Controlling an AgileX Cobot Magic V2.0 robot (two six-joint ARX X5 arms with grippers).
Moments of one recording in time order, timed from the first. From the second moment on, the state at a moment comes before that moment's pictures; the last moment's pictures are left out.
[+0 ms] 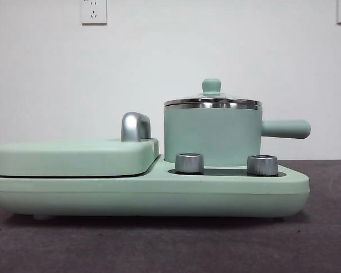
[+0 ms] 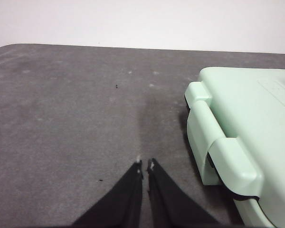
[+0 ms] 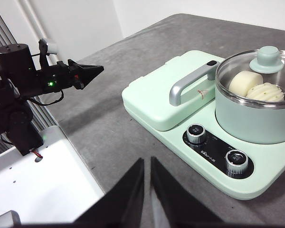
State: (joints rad) left arm -0.04 0.00 0.03 -0.18 0.02 -0.04; right arm 0.76 0.24 0.81 -0.87 -0.23 0.17
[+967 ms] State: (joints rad) left arm -0.04 0.00 0.03 -0.18 0.02 -0.04; right arm -0.02 0.01 0.04 -0.07 -0.09 -0.02
